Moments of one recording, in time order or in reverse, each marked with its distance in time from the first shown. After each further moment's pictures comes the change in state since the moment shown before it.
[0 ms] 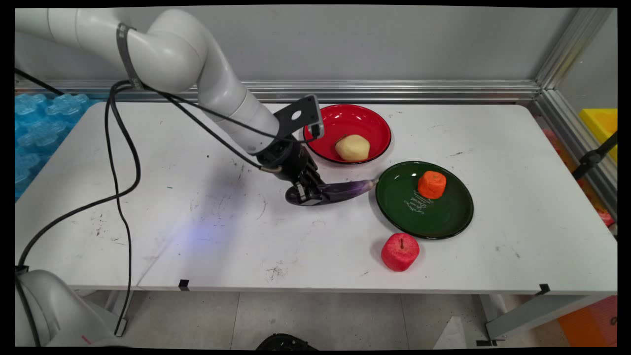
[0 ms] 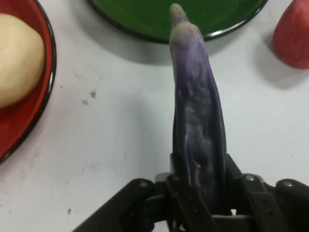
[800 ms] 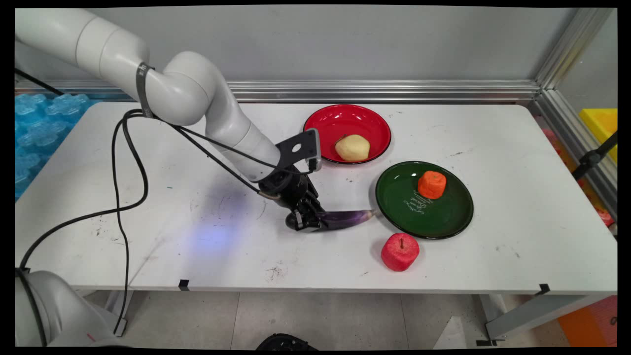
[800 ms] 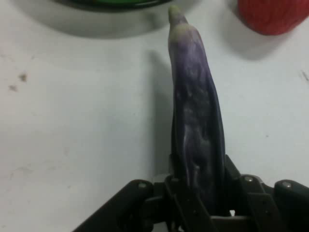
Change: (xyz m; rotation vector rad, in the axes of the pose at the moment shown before) arm -0.027 0.012 0.043 -0.088 -0.006 0.043
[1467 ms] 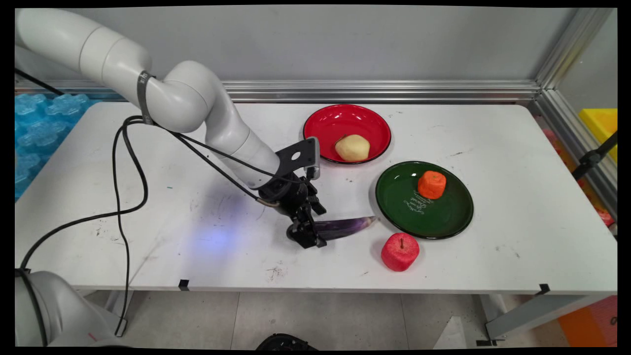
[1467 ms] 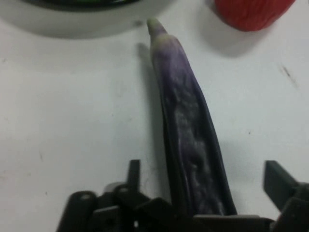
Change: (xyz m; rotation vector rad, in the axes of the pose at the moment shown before) arm -0.007 0.004 0.007 -0.037 0.016 0.027
